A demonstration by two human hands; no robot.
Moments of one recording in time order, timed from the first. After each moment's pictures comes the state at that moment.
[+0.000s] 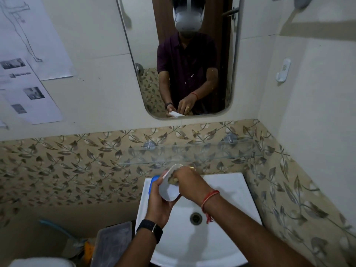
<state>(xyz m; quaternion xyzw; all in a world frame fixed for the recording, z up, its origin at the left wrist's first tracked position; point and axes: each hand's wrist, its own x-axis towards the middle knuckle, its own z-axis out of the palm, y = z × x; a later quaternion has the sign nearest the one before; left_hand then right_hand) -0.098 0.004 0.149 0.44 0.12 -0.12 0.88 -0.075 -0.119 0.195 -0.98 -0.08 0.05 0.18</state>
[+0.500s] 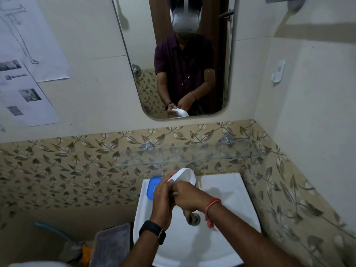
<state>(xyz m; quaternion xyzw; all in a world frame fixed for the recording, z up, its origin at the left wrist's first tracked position) -0.108 -0.014 0.152 0.59 0.05 -0.08 0.80 -0.114 -0.122 0.206 -0.91 -0.08 0.18 0.37</state>
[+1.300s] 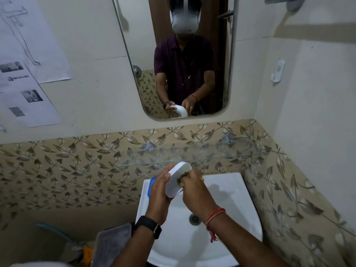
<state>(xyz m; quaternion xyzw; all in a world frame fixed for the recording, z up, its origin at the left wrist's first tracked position) -0.102 -0.002 0.169 0.56 0.02 -0.06 0.82 -0.124 -0.128 0.180 -0.95 -0.04 -0.08 0.30</state>
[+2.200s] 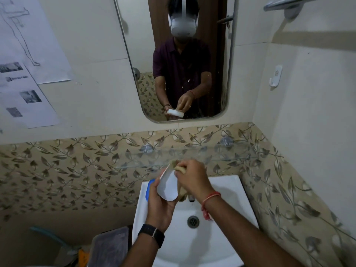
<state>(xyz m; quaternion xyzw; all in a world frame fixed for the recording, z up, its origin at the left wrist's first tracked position) -0.111 -0.006 0.170 0.36 0.11 -0.10 0.92 -0.101 -0.123 0.235 -0.88 0.06 -0.10 0.45</state>
